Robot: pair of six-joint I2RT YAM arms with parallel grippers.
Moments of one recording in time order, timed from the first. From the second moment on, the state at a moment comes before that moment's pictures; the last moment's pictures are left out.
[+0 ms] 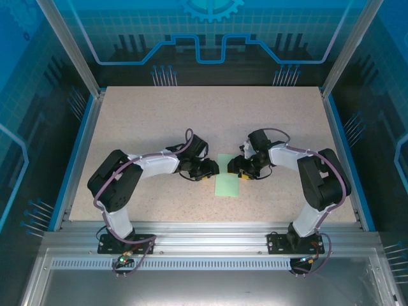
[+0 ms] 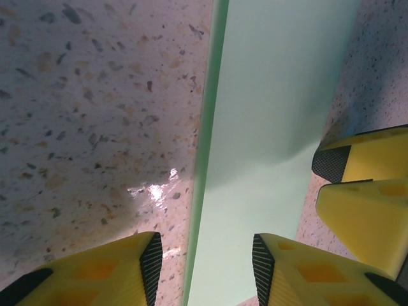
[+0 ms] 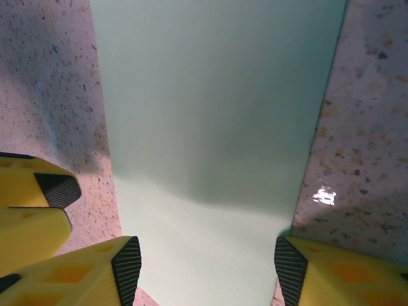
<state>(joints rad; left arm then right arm) -0.64 1.80 1.02 -0.27 0.38 -0.90 0.35 1.72 0.90 -0.47 -0.55 0.49</state>
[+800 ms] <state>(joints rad) -0.66 1.87 1.06 -0.27 0.42 -0.93 0.34 1.72 0.89 -0.45 -0.56 0.49</state>
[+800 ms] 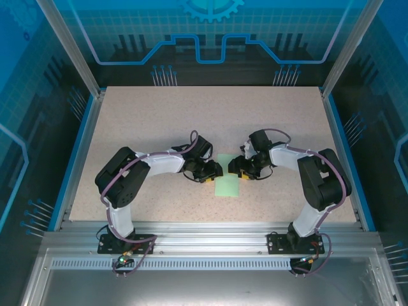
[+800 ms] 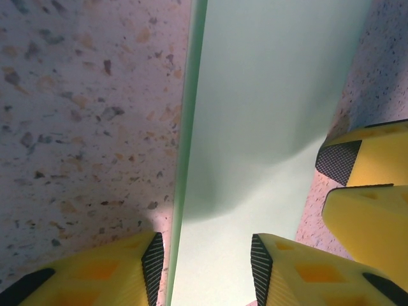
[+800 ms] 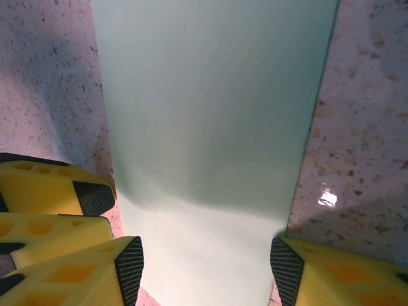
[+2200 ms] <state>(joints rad) -0.68 1.87 1.06 -0.26 0.42 -0.96 0.33 1.72 0.88 -0.43 -0.57 0.49</state>
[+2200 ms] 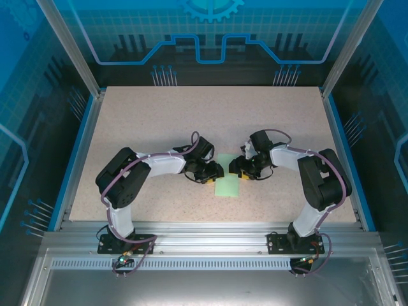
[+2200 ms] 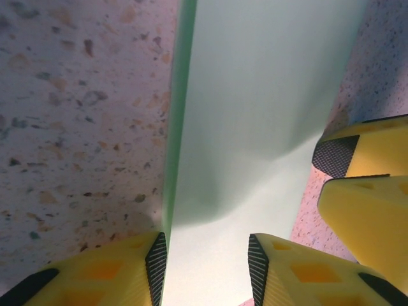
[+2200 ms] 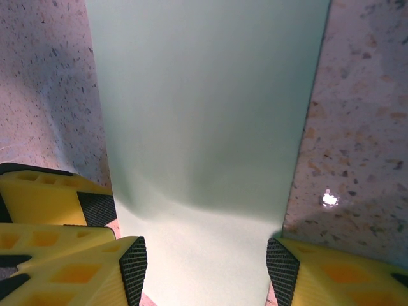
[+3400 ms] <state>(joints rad) -0.69 1.87 1.06 -0.27 0.39 -0.96 0.33 1.72 0.88 -0.43 -0.58 0.49</state>
